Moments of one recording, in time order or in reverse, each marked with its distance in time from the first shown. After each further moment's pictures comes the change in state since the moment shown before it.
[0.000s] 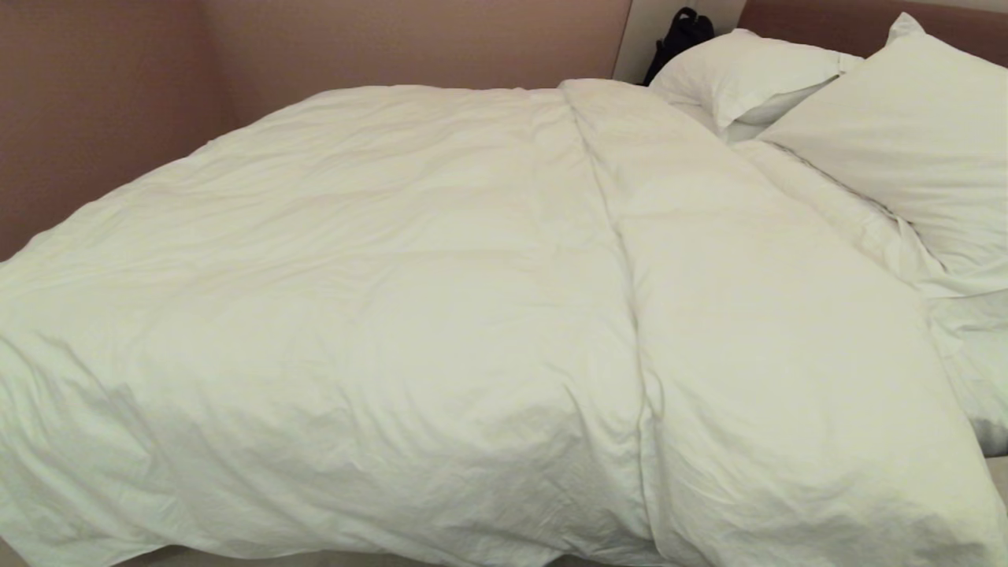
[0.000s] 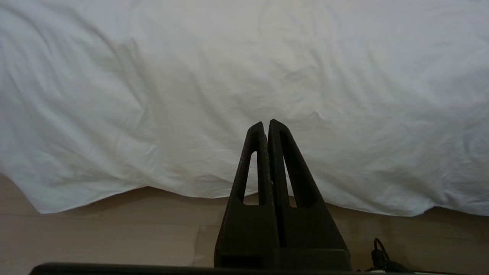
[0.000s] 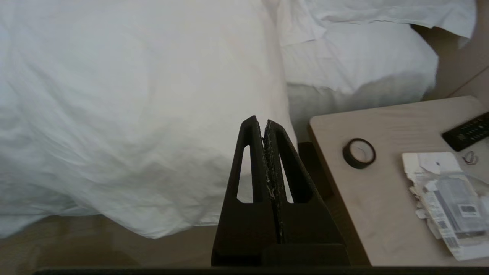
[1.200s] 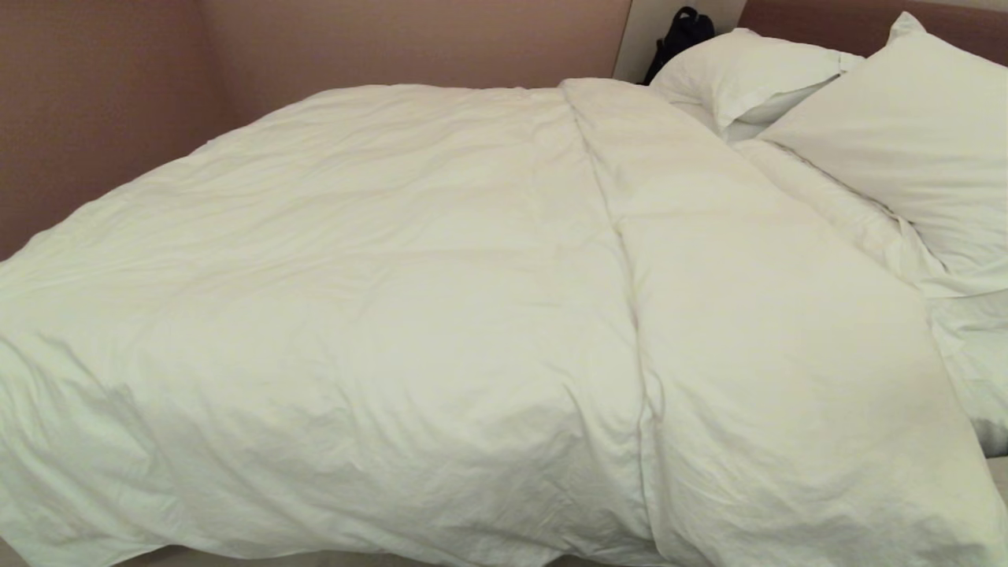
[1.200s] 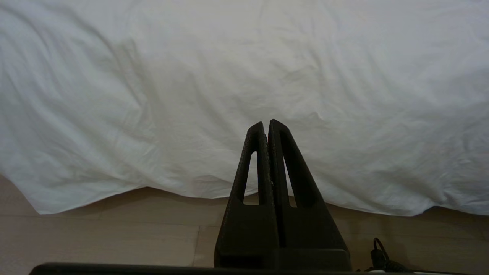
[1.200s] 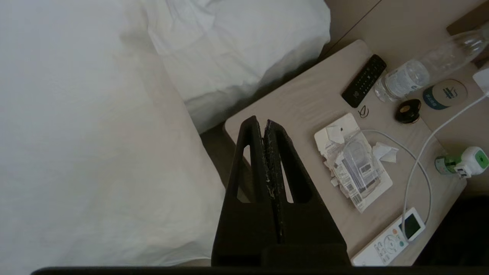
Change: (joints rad) left arm 0.000 0.000 0.000 0.000 0.000 0.000; right arm -0.857 0.710 -0.548 0.062 0.383 -0.105
